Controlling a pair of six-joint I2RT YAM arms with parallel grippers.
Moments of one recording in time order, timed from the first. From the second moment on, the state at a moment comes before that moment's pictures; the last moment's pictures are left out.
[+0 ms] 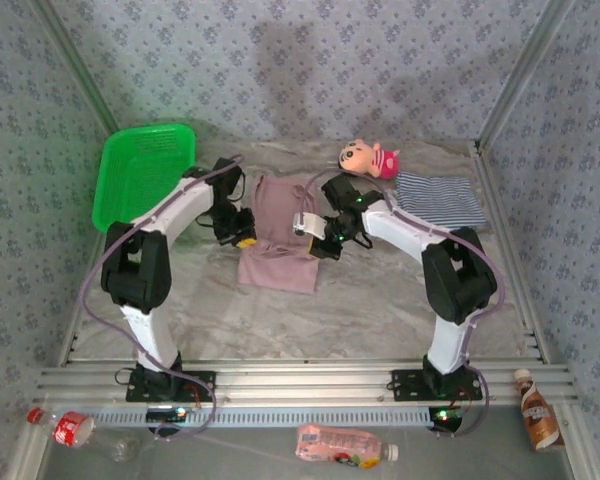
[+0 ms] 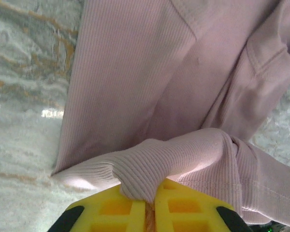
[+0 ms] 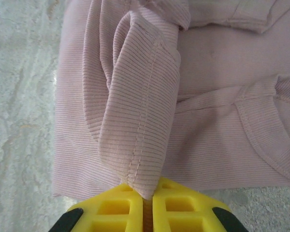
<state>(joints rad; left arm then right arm) -0.34 1.90 1.52 -1.10 0.35 -0.59 0.55 1.85 1.36 -0.70 -0.45 -0.79</state>
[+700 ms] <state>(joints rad) -0.27 2.14 1.77 -1.06 0.28 -0.54 0.50 2.05 1.46 -0.43 -0.26 -0.67</state>
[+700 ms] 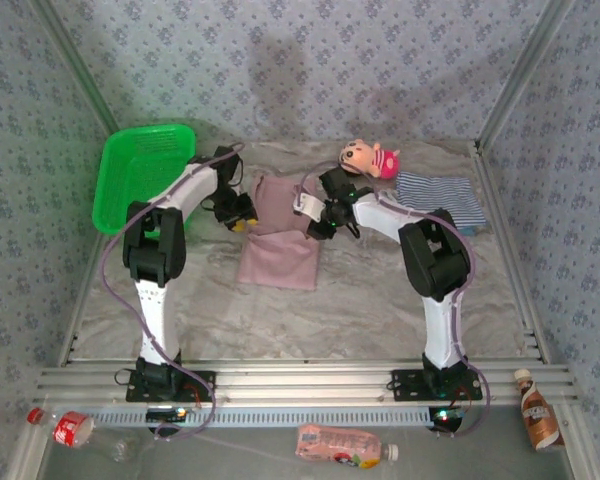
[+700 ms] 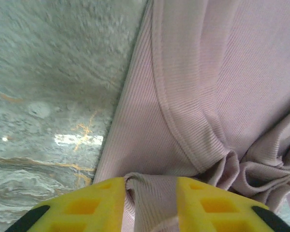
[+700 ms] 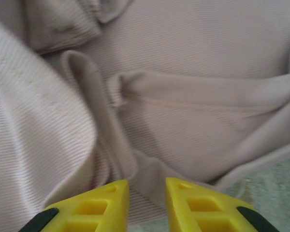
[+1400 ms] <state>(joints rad) -0.38 1.96 1.58 -1.05 0.37 -0.54 0.55 1.82 1.23 -0.30 -0.24 -0.63</state>
